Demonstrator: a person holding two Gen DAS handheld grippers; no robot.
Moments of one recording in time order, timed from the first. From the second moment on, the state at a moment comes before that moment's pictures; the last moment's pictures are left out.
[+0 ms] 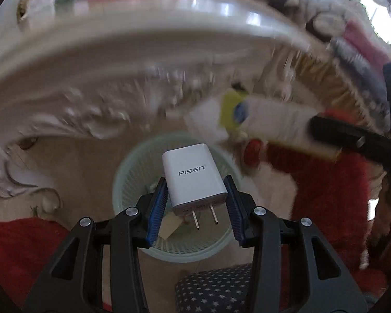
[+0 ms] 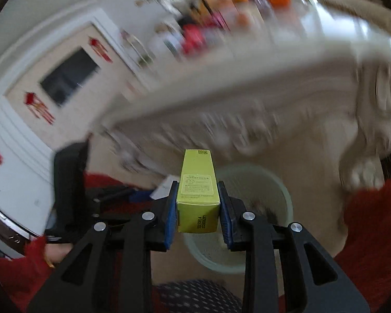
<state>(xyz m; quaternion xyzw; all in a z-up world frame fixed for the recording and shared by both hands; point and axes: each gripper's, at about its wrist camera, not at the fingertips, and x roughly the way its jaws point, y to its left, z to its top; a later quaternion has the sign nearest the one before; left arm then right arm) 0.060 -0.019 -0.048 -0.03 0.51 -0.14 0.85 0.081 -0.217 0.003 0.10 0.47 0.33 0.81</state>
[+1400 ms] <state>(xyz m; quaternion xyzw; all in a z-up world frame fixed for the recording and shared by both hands) 0.132 0.051 0.063 -0.02 0.40 -0.03 0.92 0.183 -0.173 0.108 -0.01 0.28 0.29 0.92</state>
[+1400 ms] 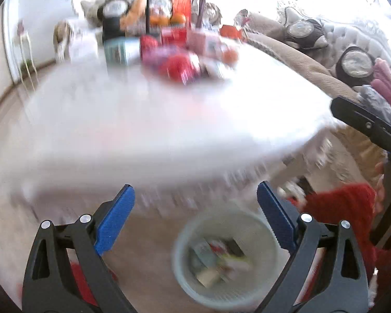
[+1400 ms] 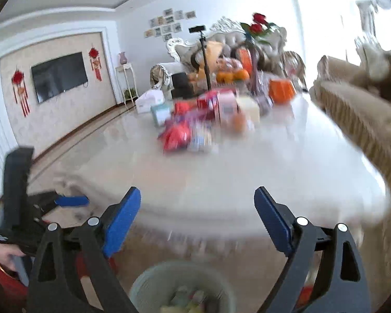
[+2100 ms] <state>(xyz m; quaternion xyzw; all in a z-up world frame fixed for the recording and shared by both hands) 0.342 0.080 0.067 0.02 0.45 0.03 0.89 0.380 -0.122 0.086 -0.08 0.37 0.24 0.89</state>
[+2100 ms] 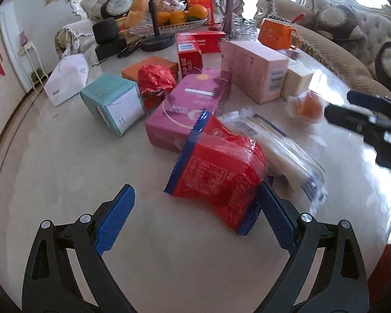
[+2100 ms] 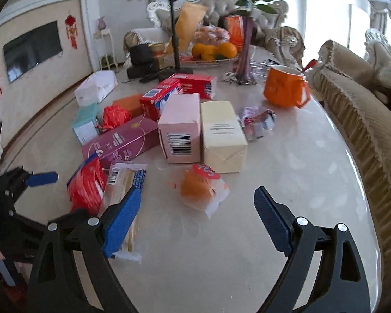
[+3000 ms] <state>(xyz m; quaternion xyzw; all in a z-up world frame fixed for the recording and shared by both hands) 0.315 0.103 0.079 -0.06 0.43 0.00 0.90 0.363 -0.145 0.085 -0.01 0.41 0.26 0.88</state>
